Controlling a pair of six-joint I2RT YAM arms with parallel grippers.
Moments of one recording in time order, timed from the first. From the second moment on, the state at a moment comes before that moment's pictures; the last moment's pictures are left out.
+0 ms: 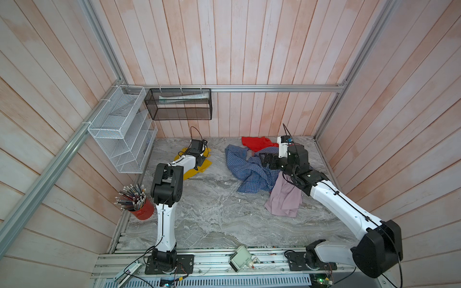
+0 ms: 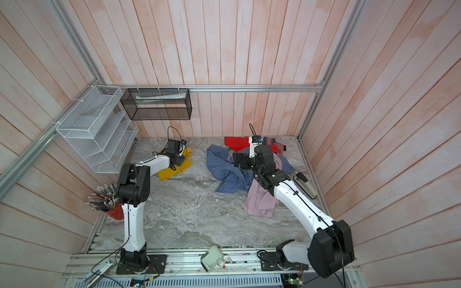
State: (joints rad) left arm -0.19 2.22 1.58 -0.20 -0.29 0.42; right arm 0.44 1.30 1.04 -0.14 -0.03 0.36
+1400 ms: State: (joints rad) left arm -0.19 1.39 0.94 0.00 -0.21 0.08; right arm -0.07 0.82 0.31 0.35 -0.06 0.07
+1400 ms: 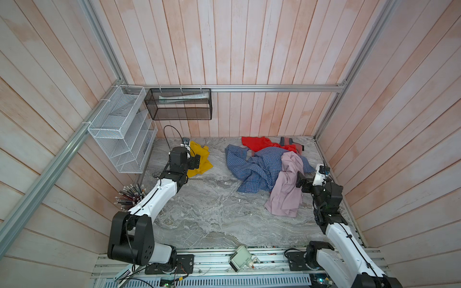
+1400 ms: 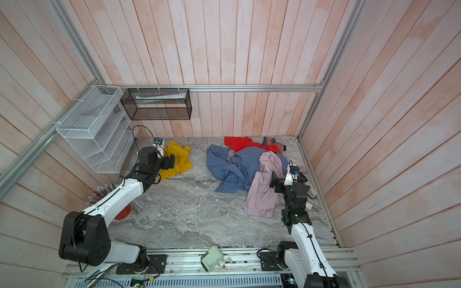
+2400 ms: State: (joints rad) left arm -0.10 0.98 0.40 0.25 -0.41 -0.24; right arm -0.10 1.46 0.14 1.17 0.03 0.10
